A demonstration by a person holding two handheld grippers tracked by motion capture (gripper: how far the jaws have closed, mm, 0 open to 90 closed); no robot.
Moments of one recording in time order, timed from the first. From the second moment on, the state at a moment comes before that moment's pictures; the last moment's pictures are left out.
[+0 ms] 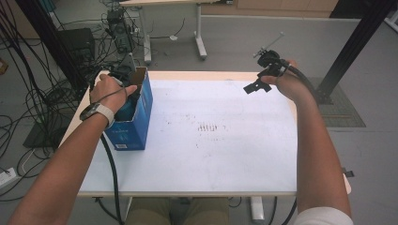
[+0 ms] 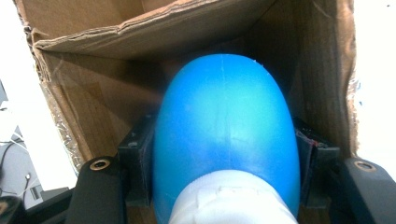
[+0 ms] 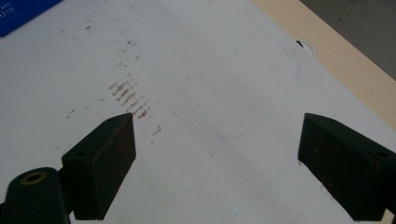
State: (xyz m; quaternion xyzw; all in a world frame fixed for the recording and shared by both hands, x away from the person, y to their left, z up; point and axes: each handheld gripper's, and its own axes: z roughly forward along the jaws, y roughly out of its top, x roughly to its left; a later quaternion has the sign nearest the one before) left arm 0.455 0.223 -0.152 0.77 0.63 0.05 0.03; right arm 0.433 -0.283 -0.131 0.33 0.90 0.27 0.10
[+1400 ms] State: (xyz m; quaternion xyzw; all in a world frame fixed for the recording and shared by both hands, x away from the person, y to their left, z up) left arm 0.455 0.229 -0.148 0.79 0.62 0.04 0.03; right arm 0.434 -0.279 -0.131 0.32 0.90 0.26 0.10
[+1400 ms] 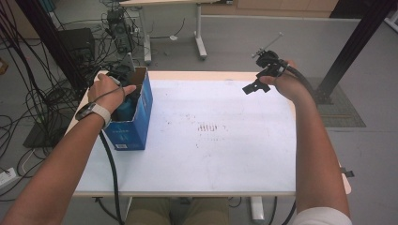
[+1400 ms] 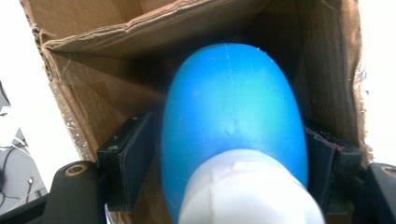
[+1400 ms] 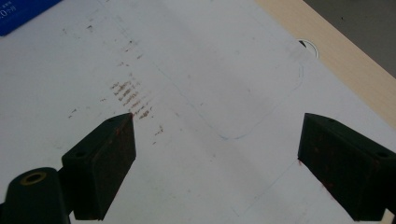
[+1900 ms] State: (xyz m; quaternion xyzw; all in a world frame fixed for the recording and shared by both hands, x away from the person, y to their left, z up) left arm 0.451 0.232 -0.141 0.78 0.62 0.05 0.04; right arm 0.431 -0.280 -0.129 0.33 0.90 0.26 0.10
